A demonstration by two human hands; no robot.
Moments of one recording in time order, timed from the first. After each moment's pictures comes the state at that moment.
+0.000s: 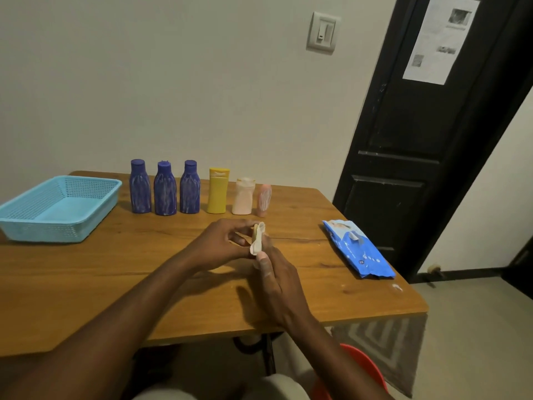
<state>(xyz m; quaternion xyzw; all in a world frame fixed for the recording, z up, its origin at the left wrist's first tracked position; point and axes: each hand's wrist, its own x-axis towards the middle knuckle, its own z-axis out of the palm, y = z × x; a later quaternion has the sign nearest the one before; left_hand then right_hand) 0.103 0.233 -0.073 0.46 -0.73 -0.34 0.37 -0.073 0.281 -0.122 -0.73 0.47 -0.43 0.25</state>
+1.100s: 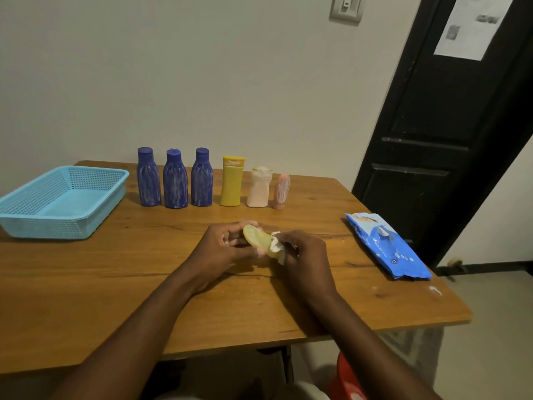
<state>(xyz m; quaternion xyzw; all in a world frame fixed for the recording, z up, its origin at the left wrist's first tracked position) 0.125 0.225 -0.115 0.41 -0.58 -0.49 0.50 -0.073 0.226 -0.118 -0.74 0.47 -0.45 0.17</state>
